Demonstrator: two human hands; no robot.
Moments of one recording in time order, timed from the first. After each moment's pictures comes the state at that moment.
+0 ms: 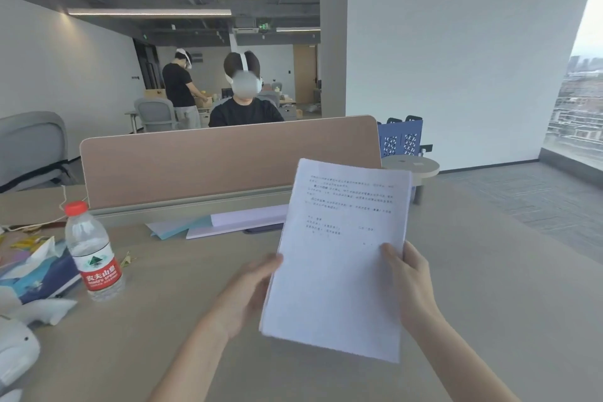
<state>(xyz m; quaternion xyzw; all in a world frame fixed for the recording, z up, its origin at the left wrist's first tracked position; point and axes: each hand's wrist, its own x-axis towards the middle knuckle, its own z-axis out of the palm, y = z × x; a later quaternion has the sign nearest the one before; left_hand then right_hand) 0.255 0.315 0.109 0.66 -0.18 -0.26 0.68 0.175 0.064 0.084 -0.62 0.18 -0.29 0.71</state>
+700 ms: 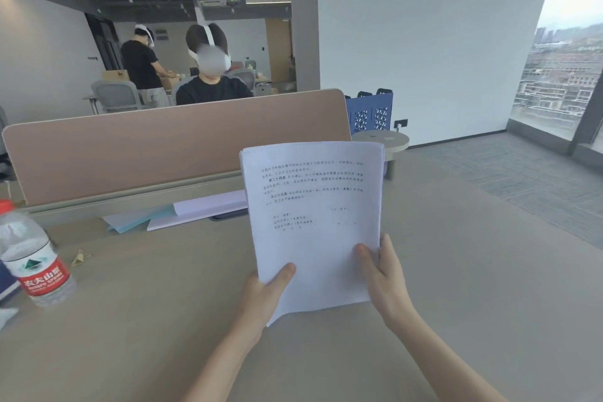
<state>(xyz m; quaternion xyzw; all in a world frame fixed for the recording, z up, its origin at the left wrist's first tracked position) 0.239 0.232 0.049 0.73 -0.09 -0.12 0.67 0.158 0.042 0.044 -0.71 0.17 -0.29 0.62</state>
